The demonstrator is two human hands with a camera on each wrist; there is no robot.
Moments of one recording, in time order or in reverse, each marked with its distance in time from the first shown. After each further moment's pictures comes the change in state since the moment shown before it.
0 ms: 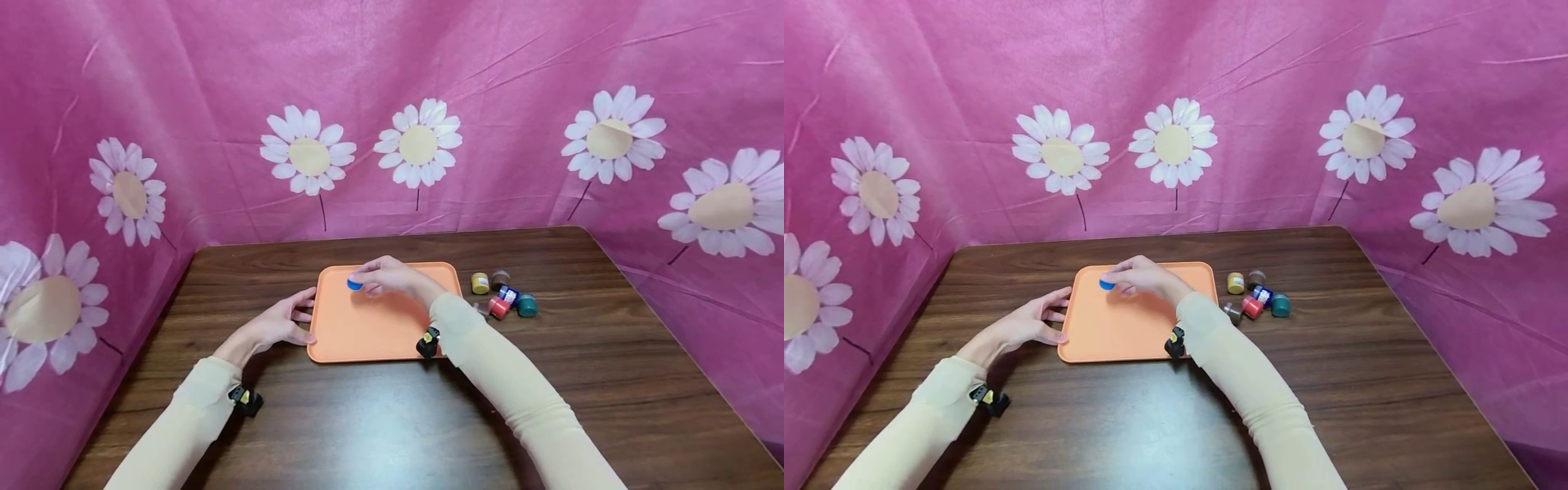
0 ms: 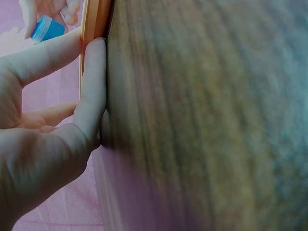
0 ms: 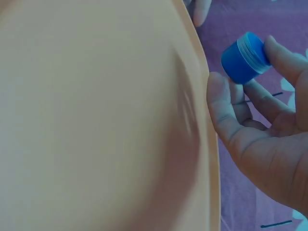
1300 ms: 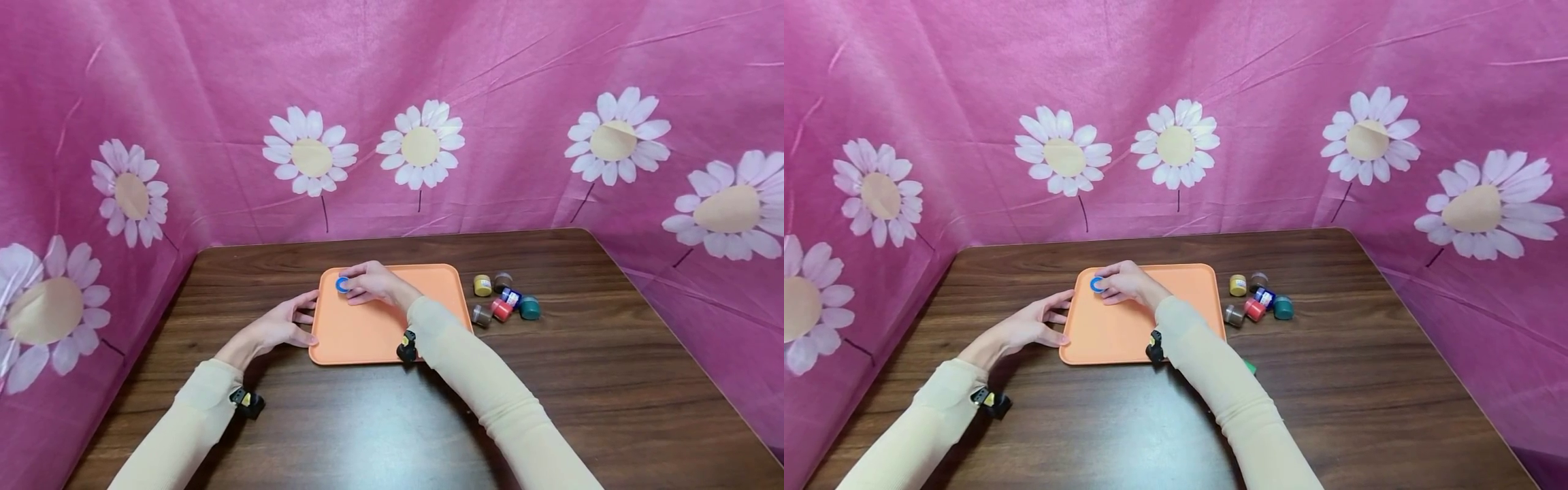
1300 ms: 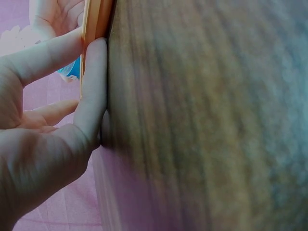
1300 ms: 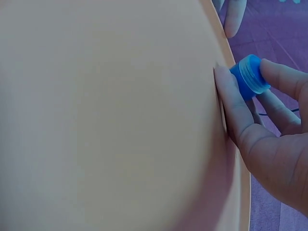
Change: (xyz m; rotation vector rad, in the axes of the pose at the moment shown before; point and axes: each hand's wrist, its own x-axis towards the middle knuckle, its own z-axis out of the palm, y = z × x) left_hand -0.001 -0.001 0.000 0.032 0.008 -0.004; right_hand 0.034 0.010 0.028 0.201 0.094 0.083
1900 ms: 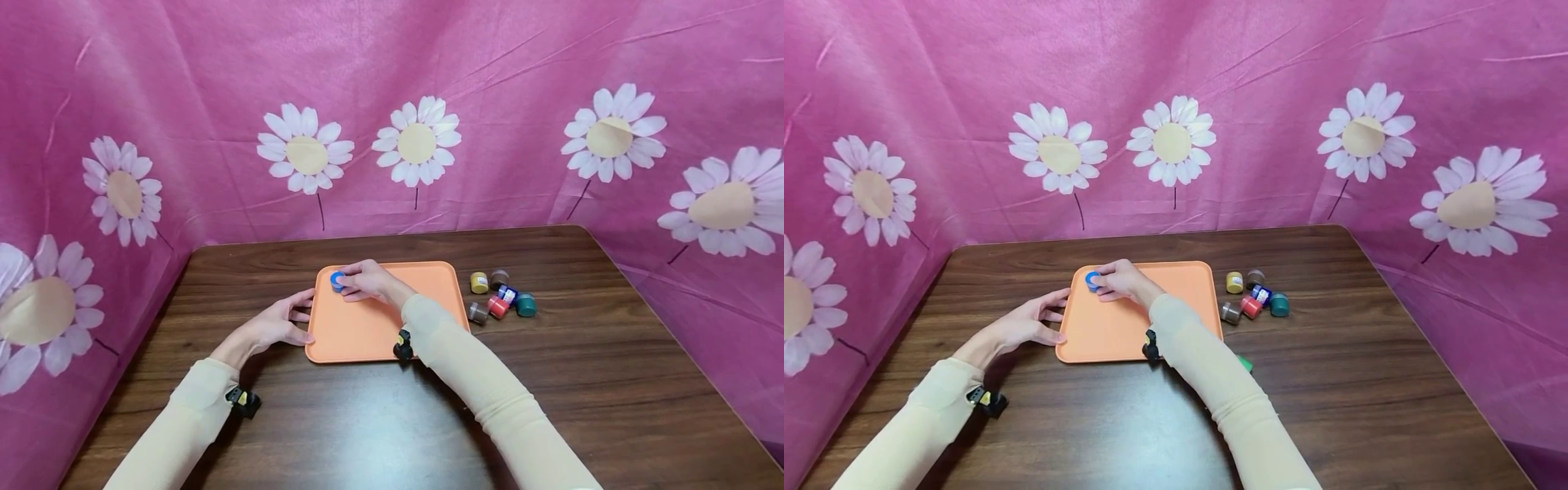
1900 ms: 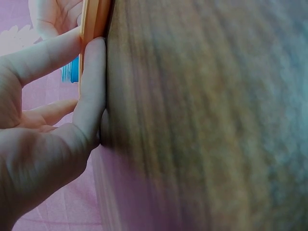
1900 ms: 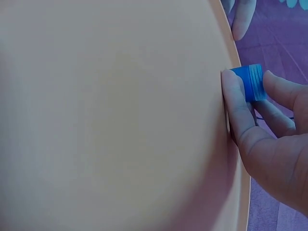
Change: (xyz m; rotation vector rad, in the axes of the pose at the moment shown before) left_hand 0.001 -0.002 0.000 -0.029 -0.008 0.010; right_hand 0.001 -0.002 0.006 -0.006 0.054 0.019
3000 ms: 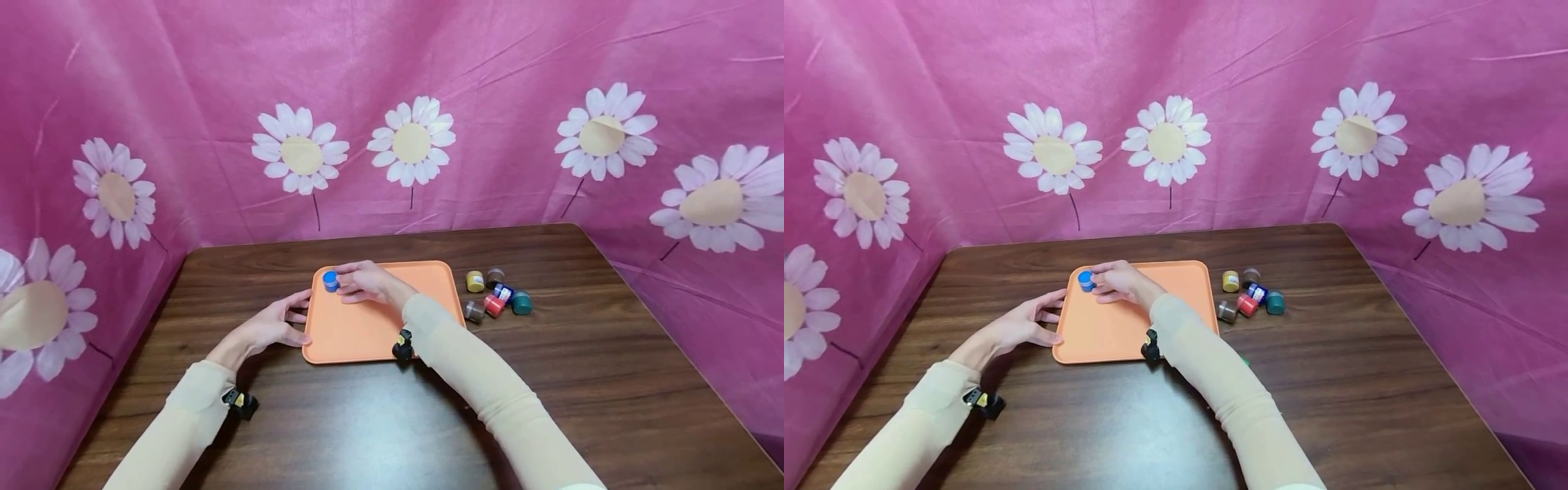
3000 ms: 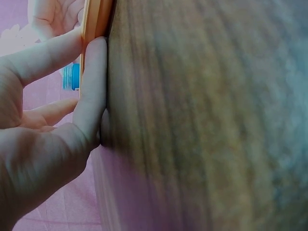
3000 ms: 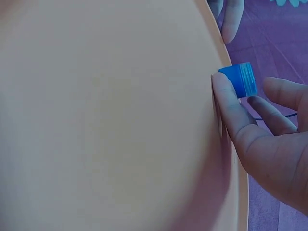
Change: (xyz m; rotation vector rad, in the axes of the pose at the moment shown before) left_hand 0.000 0.000 -0.001 -0.009 -0.008 -0.012; right_hand -0.005 -0.001 -0.004 0.075 -0.036 0.055
